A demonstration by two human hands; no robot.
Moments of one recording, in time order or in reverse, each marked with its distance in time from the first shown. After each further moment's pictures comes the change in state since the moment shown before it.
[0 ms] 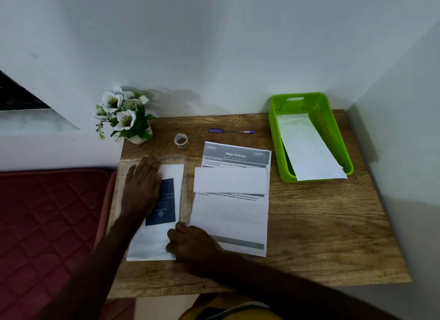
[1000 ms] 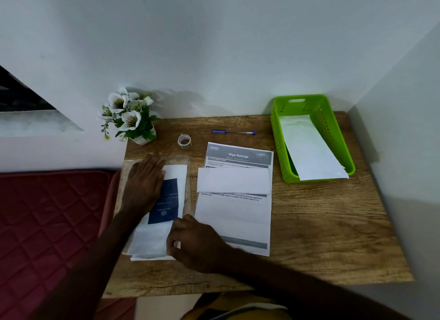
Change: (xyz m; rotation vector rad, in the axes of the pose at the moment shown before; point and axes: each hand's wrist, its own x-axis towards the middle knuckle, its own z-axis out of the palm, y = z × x) left_hand 0.009 -0.004 -0.016 0.009 -0.043 0.078; right_hand 0.004 -0.014 -0.045 0.401 0.069 0.236
